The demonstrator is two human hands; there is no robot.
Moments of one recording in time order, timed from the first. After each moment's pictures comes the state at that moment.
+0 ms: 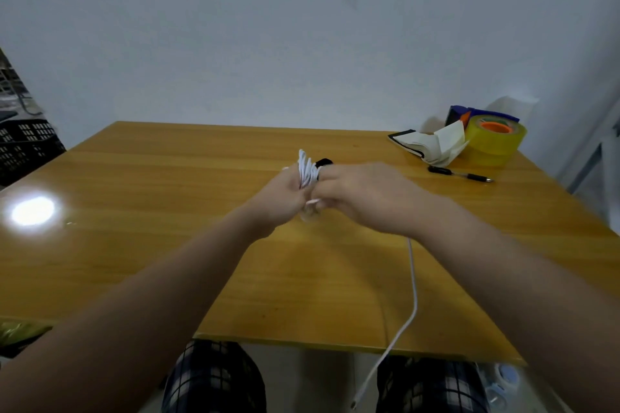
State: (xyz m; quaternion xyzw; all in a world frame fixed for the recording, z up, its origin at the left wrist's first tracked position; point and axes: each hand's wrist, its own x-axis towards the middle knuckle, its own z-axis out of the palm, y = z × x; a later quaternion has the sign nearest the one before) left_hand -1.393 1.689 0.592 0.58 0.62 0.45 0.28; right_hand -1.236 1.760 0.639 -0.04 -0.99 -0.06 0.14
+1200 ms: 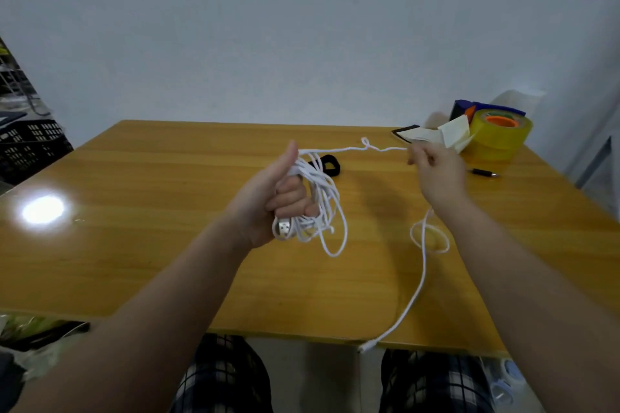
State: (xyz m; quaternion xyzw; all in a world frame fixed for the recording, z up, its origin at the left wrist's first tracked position) left_hand -1.380 1.658 0.606 0.36 0.40 0.63 0.56; right_hand -1.203 1.854 0.582 -0.42 -0.77 0.24 0.42
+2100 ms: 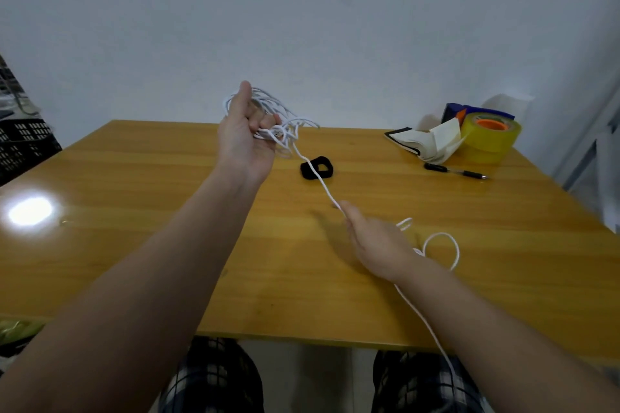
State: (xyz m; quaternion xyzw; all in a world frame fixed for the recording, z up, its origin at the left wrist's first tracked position) left_hand -1.405 1.704 0.653 0.16 0.26 0.88 0.36; right_hand -1.218 1.776 0.533 -0.29 -0.95 0.09 0.09
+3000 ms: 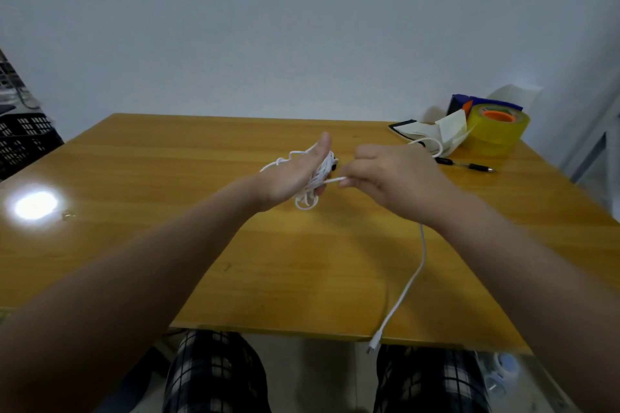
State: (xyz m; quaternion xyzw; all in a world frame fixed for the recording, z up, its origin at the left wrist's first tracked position) left_hand -1.386 1.696 0.619 0.57 0.71 0.28 0.29; right_hand -1.212 1.774 0.635 -0.07 -0.96 -0.09 0.27
